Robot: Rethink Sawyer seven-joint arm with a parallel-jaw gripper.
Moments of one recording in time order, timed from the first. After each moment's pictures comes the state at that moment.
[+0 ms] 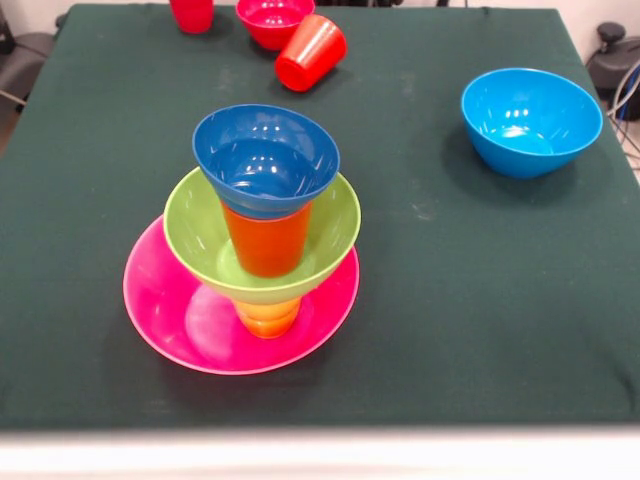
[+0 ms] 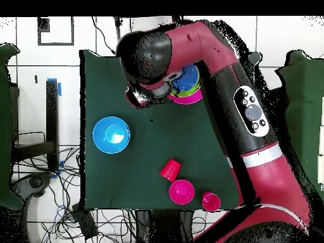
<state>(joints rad) -0.74 -0.49 1.22 1.26 -0.79 1.69 1.55</state>
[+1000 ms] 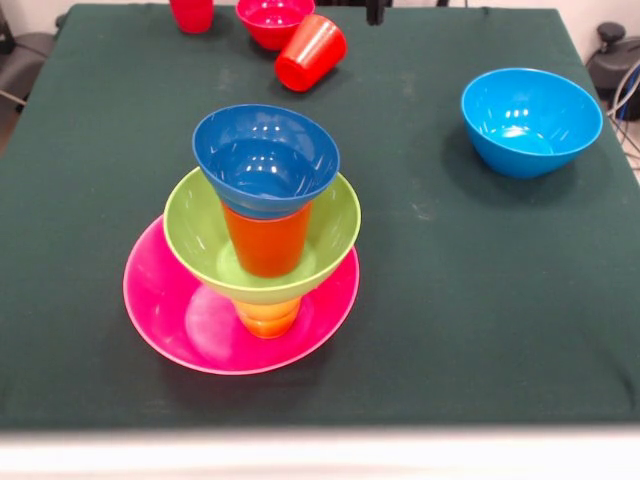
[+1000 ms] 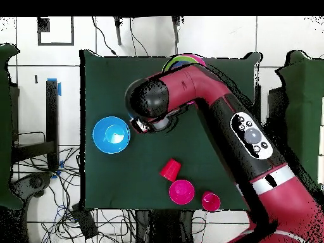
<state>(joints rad) -0.76 -0.61 1.05 1.58 -0.71 1.35 1.57</state>
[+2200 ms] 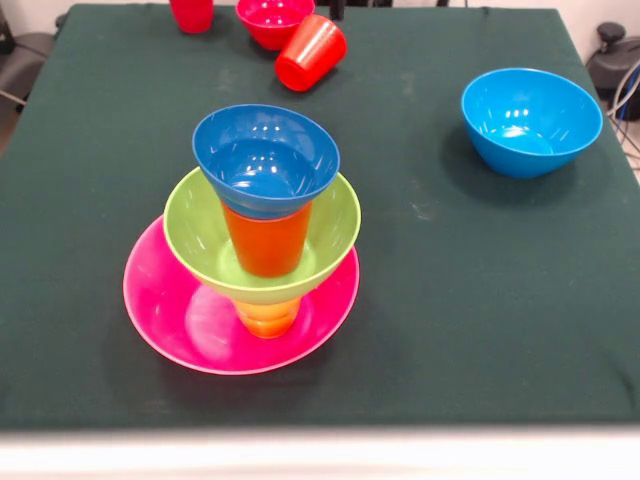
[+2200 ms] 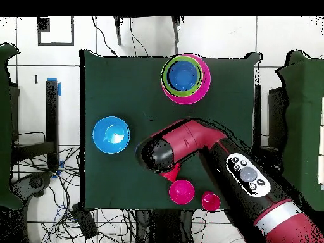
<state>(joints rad) -0.74 -0.75 0.80 1.96 -0.74 0.86 1.71</state>
